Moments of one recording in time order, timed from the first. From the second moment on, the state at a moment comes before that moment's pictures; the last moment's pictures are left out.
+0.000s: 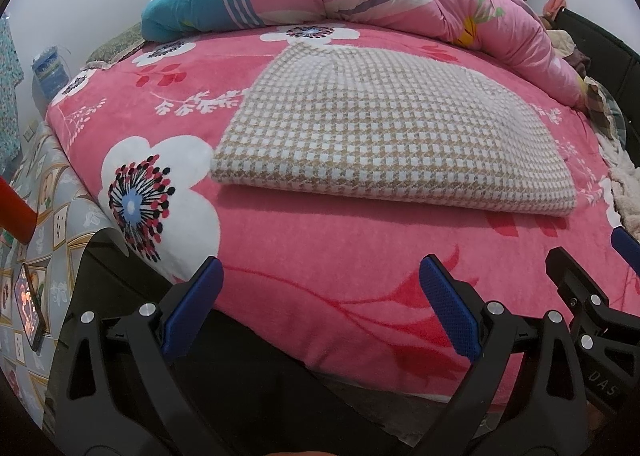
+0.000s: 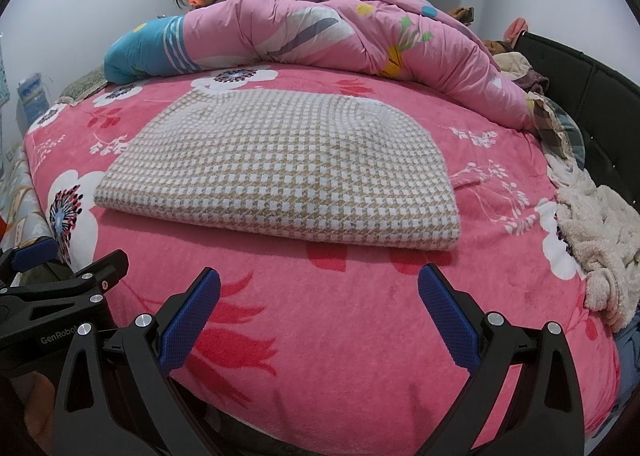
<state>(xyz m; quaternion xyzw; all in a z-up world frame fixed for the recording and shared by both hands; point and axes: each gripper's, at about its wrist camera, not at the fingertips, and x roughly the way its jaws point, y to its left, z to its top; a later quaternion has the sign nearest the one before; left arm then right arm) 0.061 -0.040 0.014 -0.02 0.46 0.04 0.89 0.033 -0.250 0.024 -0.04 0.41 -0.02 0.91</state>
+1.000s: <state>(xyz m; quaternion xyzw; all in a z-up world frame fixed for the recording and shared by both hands) 0.059 -0.042 0.014 -0.02 0.46 0.04 0.89 0.034 -0.251 0.024 -0.04 0.41 -0.02 0.91</state>
